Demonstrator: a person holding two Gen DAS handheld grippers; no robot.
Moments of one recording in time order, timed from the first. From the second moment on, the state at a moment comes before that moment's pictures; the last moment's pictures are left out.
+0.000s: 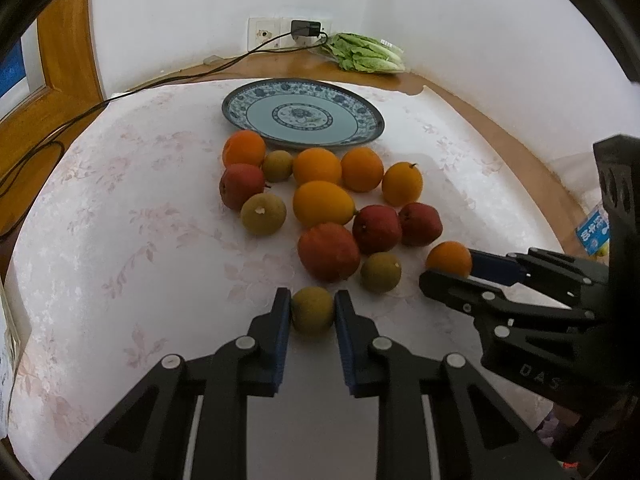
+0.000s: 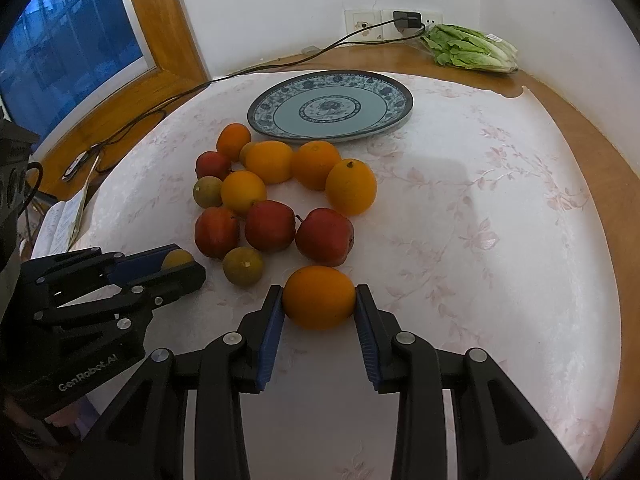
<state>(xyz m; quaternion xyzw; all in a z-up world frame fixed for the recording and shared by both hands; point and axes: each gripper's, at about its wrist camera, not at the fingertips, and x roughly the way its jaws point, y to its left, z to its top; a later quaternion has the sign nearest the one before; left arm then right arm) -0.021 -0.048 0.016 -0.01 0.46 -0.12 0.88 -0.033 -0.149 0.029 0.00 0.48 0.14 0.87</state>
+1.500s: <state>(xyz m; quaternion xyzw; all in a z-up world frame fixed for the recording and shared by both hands) -0.010 -0.033 0.049 -0.03 0.44 -0.11 0.89 -0.027 -0.150 0.060 -0.01 0.45 0.15 0.88</state>
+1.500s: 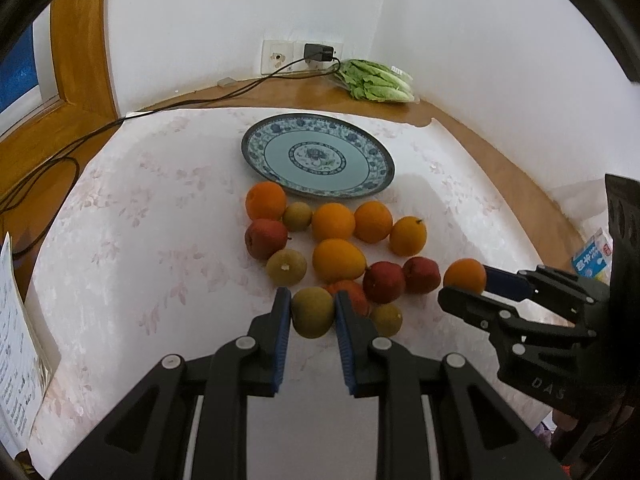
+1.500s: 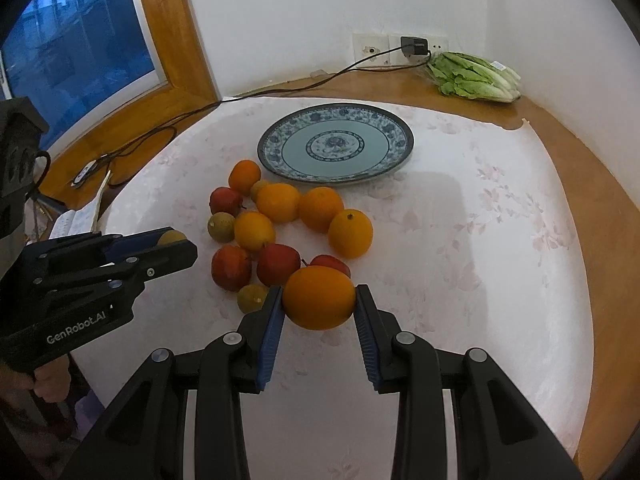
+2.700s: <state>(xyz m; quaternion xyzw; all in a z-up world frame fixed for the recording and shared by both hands) 0.016 -0.034 0.062 -0.04 0.44 -0.11 0.89 -0.001 -0.153 0.079 -0.02 0.44 0.17 0.88</state>
